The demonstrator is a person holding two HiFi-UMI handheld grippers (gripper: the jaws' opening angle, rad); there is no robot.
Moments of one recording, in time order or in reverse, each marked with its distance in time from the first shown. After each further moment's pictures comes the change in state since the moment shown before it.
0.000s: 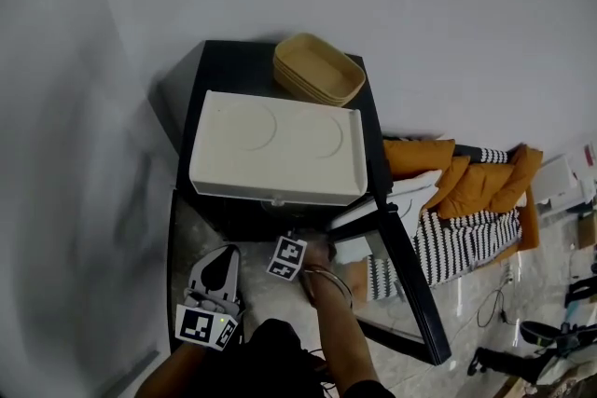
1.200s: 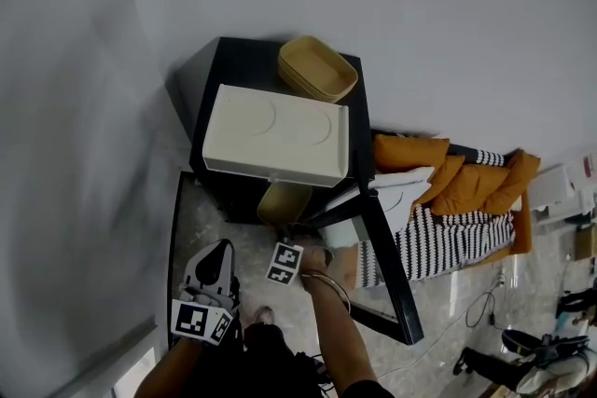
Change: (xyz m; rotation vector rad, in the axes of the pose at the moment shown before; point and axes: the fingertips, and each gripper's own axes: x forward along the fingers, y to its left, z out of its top) left arm -0.049 -0.030 0.056 -0.022 0.036 0.100; right arm -0.088 0.054 0.004 -0.052 -0.031 0.163
